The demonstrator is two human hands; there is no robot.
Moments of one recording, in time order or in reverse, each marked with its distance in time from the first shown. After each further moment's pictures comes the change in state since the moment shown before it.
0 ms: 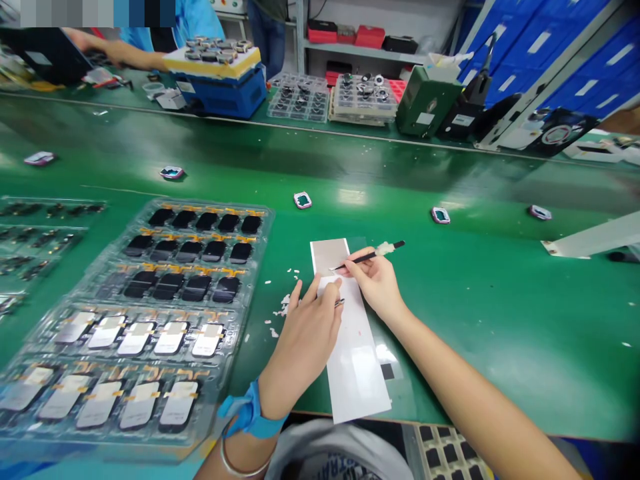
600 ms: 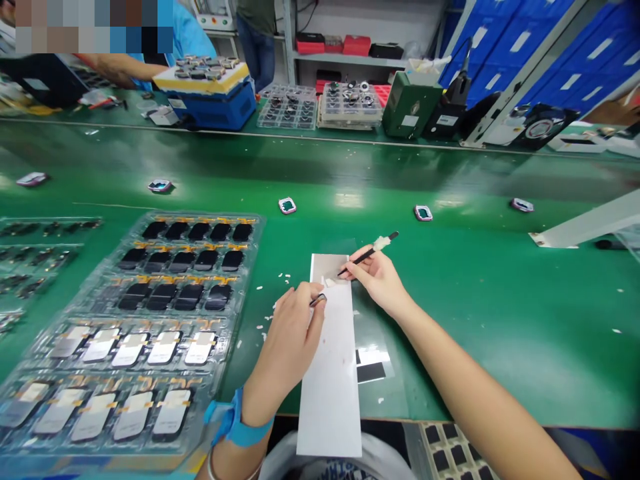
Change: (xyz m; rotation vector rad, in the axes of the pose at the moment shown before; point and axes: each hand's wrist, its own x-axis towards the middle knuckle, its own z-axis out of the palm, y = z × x) left_hand -0.004 -0.005 -0.005 -0.219 0.119 -0.065; right_hand 0.002 -0.012 -0.022 0.044 -0.077 0.052
